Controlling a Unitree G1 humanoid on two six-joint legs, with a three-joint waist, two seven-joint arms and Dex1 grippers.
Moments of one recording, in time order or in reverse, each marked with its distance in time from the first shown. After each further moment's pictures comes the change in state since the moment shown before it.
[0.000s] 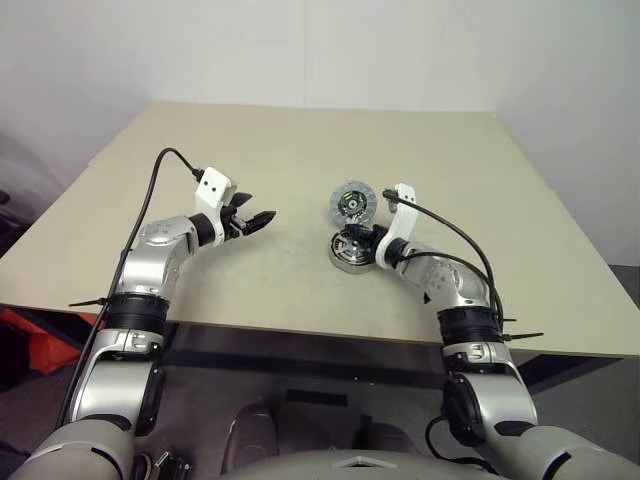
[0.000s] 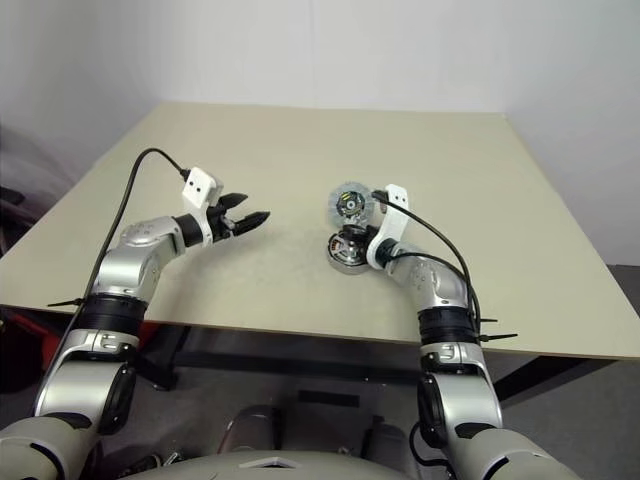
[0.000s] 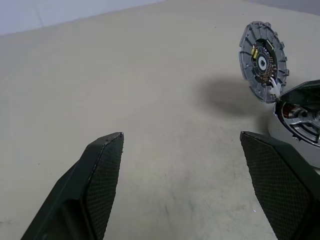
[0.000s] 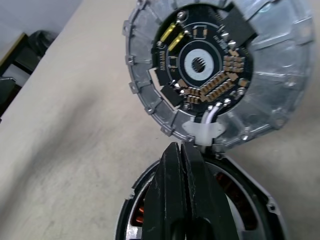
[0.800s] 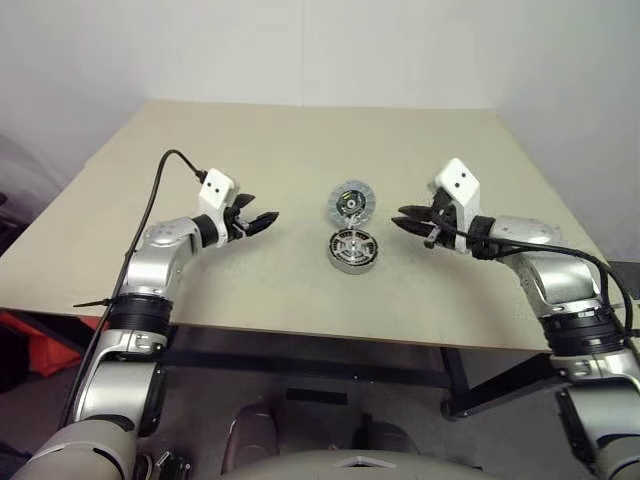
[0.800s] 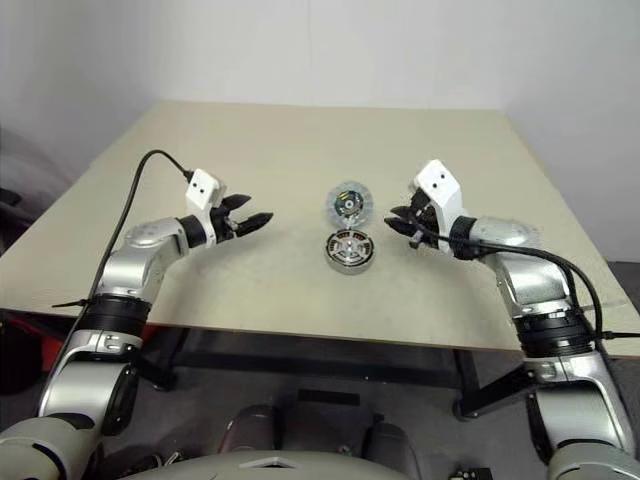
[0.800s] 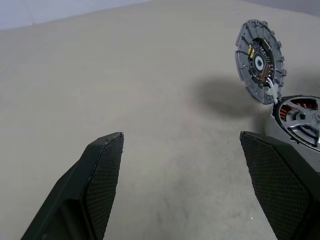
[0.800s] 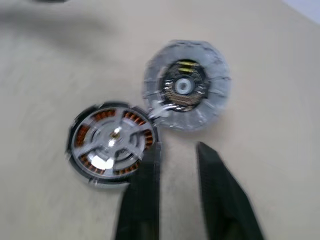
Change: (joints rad) left arm 0.001 -0.021 -0.002 0.006 0.004 -0.006 0.001; right arm 0.049 -0.602 0.301 -0.257 -0.260 -0.417 0.649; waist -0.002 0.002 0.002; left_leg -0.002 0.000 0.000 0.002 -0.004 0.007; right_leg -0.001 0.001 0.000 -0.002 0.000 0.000
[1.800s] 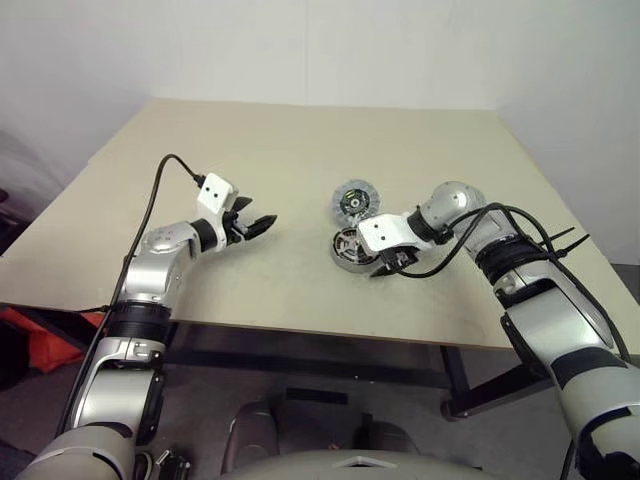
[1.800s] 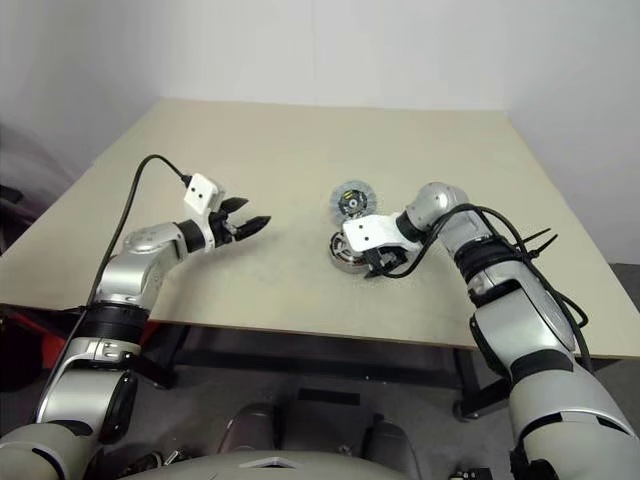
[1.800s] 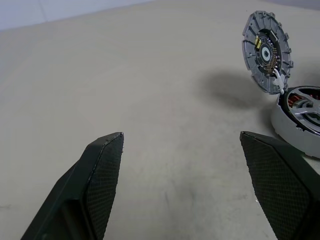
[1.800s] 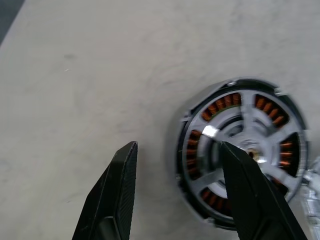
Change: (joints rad) left arm 0.042 0.006 0.003 -0.047 0.002 -0.001 0.028; right arm -0.444 0.191 0.367 0.783 -0.421 -0.732 0.443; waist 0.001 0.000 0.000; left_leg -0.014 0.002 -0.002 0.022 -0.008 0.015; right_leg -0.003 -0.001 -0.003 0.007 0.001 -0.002
